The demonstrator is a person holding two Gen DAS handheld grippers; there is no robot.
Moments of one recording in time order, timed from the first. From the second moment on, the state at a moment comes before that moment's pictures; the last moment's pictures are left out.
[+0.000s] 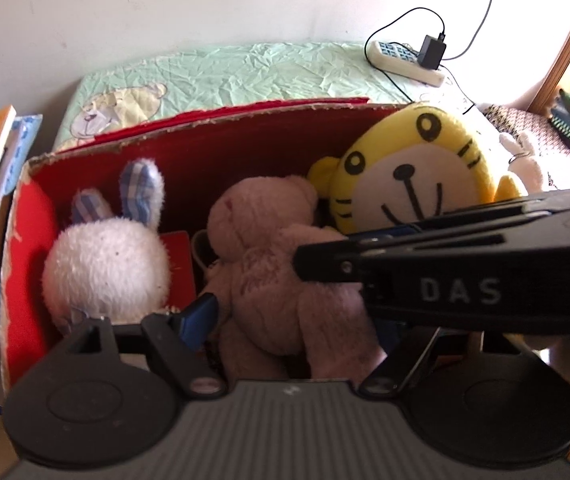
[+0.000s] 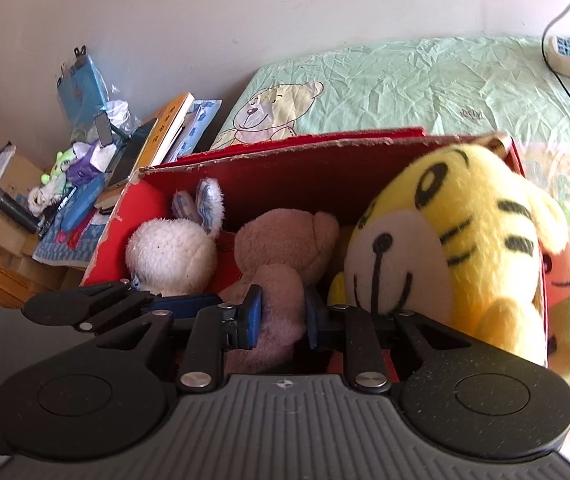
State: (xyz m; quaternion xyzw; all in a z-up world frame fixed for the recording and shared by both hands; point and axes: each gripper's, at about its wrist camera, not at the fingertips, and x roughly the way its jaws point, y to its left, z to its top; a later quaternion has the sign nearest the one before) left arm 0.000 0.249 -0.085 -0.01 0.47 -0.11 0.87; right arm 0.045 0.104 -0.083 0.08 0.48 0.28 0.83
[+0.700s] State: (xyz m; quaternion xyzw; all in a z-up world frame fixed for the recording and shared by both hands) left arm -0.014 0.232 -0.078 0.04 0.47 -0.07 0.88; right arm 0.021 0.086 -0.085 0.10 0.46 0.25 0.85
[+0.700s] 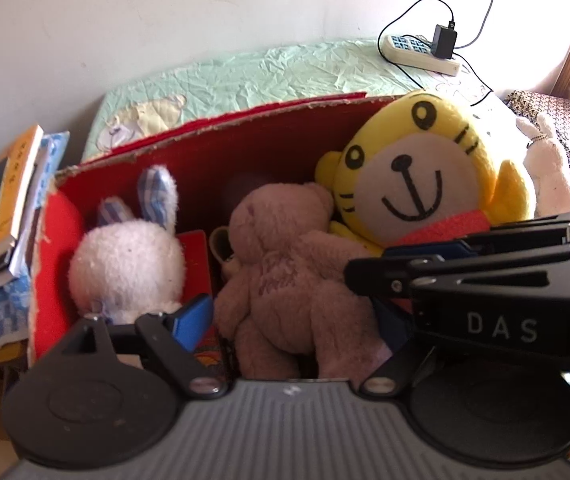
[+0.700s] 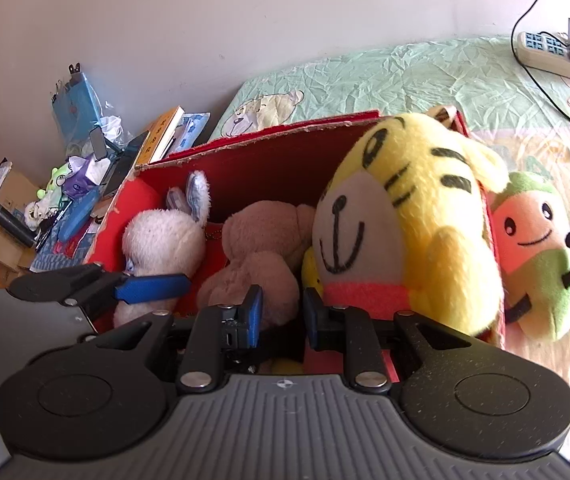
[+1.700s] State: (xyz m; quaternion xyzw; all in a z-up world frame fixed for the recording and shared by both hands) left arm -0.050 0.214 -0.057 0.06 0.45 0.02 0.89; right arm -0.023 0.044 -0.071 0.13 0.40 0.27 0.87
